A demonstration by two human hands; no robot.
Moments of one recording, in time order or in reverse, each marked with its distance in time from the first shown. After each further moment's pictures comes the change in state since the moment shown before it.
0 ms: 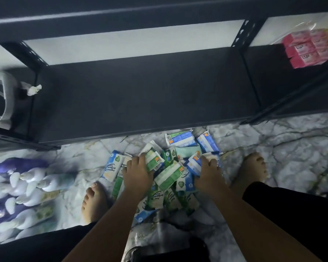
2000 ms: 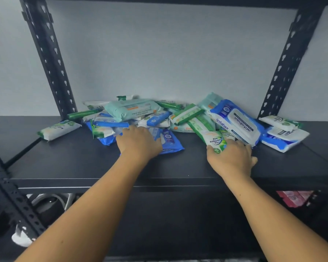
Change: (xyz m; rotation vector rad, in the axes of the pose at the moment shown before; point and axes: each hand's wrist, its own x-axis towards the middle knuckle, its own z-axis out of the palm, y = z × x) left_hand 0.006 0.100 -0.498 0.146 0.675 -0.058; right_hand -0.105 -0.271 -0.363 0.122 1.112 -0.222
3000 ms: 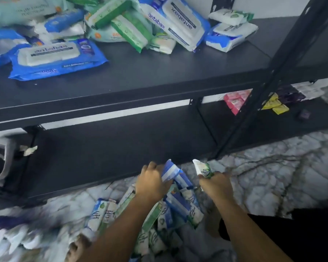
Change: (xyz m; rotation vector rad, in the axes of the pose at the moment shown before) left_hand -0.260 0.088 0.249 -0.357 -0.546 0.387; right_hand -0.211 0.282 0.073 -0.067 -0.643 0.631
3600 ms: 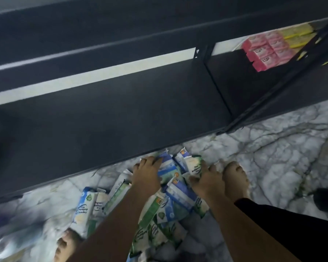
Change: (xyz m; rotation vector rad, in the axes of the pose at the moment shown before) left_hand 0.086 -0.084 0.143 0.266 -0.332 0.024; right_hand 0.072 0.020 0.114 -0.339 -0.275 -0.087
